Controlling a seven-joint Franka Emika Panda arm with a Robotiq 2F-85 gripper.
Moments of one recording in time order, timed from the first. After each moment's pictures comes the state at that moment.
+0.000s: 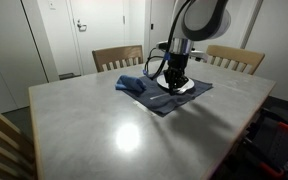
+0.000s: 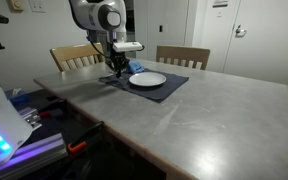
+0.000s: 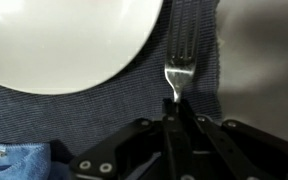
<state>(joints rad) -0.02 0.36 0.19 -2.39 -0.01 2.75 -1.22</state>
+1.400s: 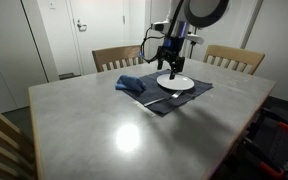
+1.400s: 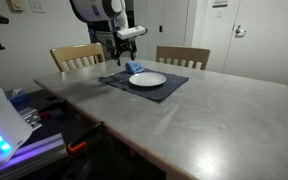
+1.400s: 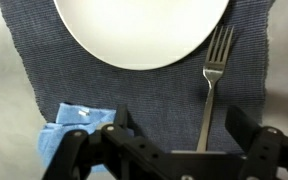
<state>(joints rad) -0.01 0.27 0.17 -2.35 -0.19 2.78 -1.10</state>
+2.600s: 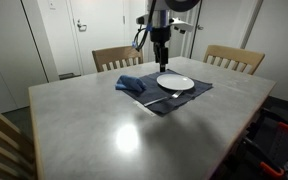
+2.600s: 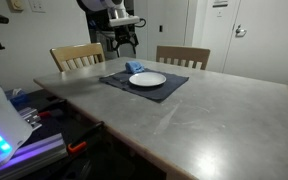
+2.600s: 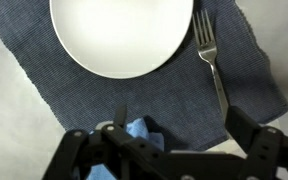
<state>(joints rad) 0.13 0.32 0.11 -2.12 -0.34 2.42 -0.54</state>
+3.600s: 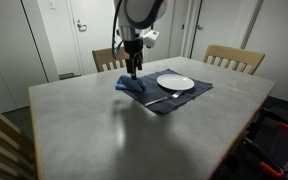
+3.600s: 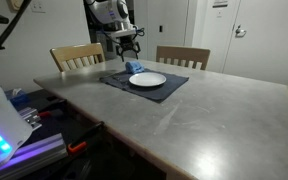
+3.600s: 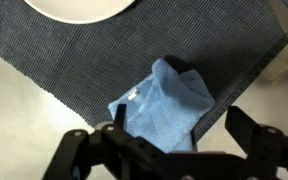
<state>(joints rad) 0.21 0.68 0.10 -1.66 -0.34 2.28 -0.12</state>
